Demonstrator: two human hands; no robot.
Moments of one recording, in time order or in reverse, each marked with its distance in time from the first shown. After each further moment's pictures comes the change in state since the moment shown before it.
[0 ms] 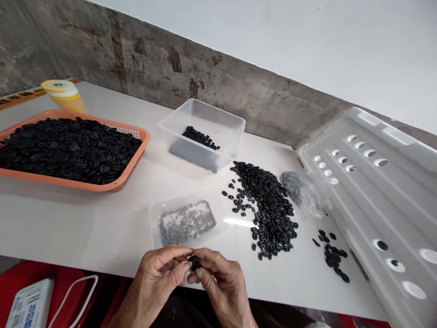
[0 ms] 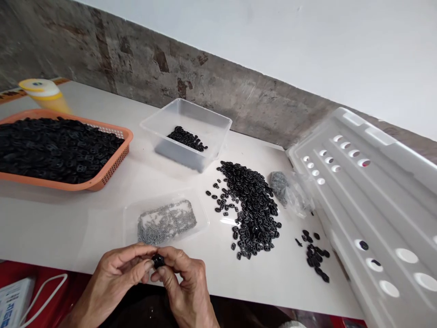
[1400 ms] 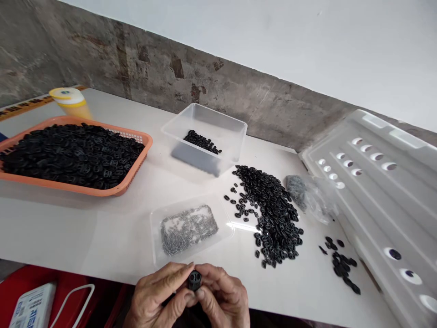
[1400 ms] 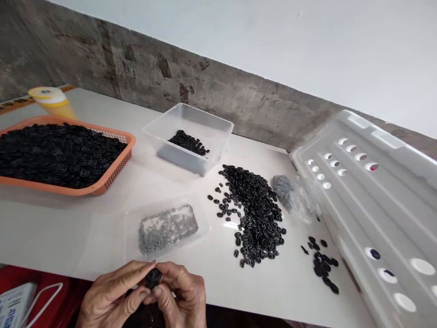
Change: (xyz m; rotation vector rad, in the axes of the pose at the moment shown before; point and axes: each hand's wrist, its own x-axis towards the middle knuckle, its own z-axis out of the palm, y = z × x) left_hand -0.015 -0.014 0.009 0.109 0.103 0.485; right_hand -0.010 0.001 0.022 0.340 0.215 0.086
